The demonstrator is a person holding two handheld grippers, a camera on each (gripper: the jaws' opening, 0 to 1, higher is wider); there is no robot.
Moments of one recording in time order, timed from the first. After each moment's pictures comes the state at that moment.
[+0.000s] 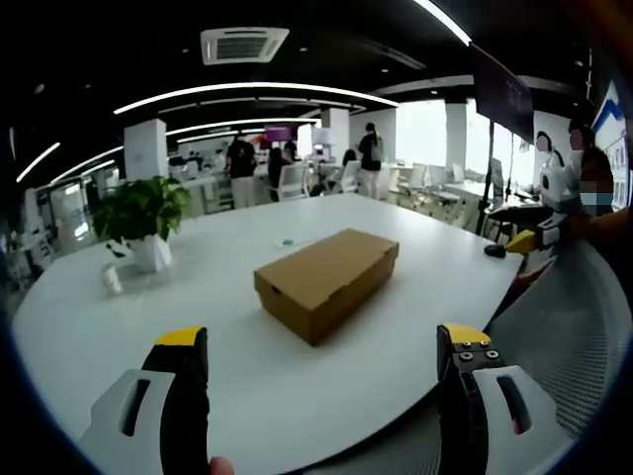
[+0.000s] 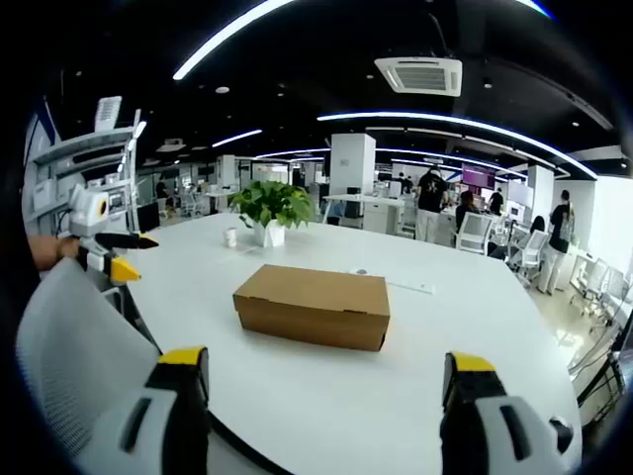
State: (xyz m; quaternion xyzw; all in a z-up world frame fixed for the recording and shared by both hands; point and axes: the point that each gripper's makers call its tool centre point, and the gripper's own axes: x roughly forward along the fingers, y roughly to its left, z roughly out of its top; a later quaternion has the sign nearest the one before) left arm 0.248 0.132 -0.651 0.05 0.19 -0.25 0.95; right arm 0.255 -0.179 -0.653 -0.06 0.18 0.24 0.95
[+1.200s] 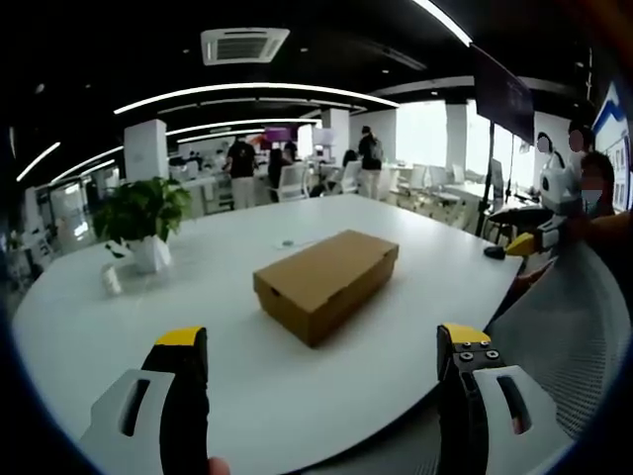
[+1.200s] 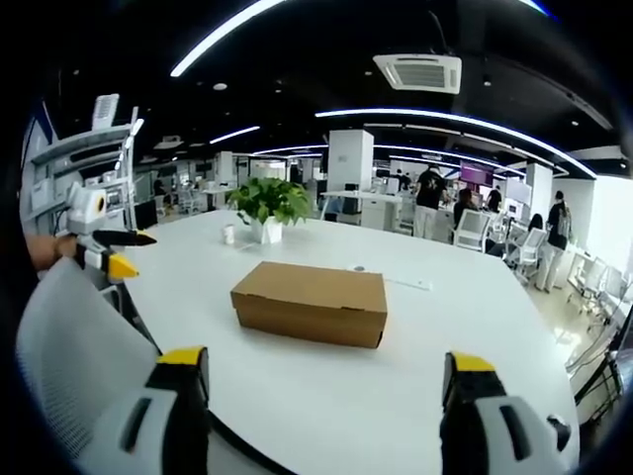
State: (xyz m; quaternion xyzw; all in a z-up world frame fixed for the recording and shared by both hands) left arm 0.250 0.129 -0.648 0.04 0.19 -0.25 0.95; right arm 0.256 -0.181 -0.654 -0.06 0.18 0.23 0.95
